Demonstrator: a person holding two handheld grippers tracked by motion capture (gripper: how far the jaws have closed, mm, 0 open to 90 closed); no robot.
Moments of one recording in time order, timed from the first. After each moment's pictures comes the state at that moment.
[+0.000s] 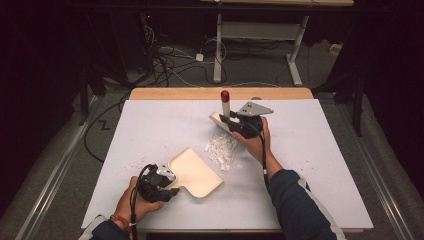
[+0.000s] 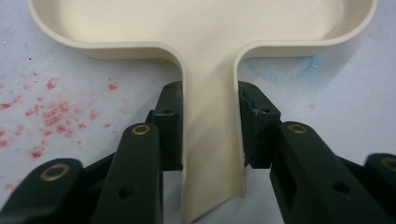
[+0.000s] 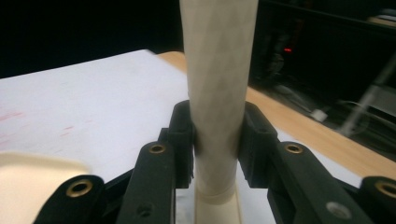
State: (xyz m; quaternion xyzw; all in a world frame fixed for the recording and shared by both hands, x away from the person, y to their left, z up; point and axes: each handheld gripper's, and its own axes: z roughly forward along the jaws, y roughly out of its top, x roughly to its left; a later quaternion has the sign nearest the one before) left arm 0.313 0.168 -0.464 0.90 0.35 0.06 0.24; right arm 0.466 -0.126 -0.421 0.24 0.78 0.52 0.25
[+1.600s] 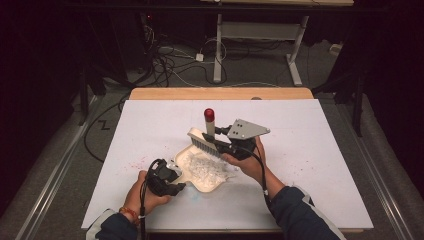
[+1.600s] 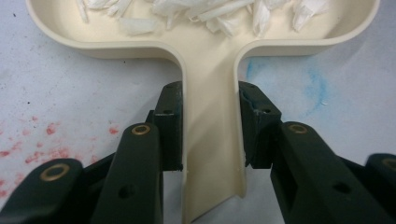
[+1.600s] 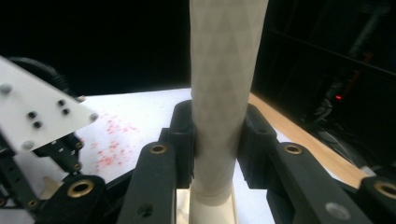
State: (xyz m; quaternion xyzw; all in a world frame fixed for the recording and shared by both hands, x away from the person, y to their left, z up) left arm 0.329 0.151 -0.464 0.91 0.34 0.07 0.23; right arm 0.388 -0.102 -0.387 0.14 0.77 0.57 0.23
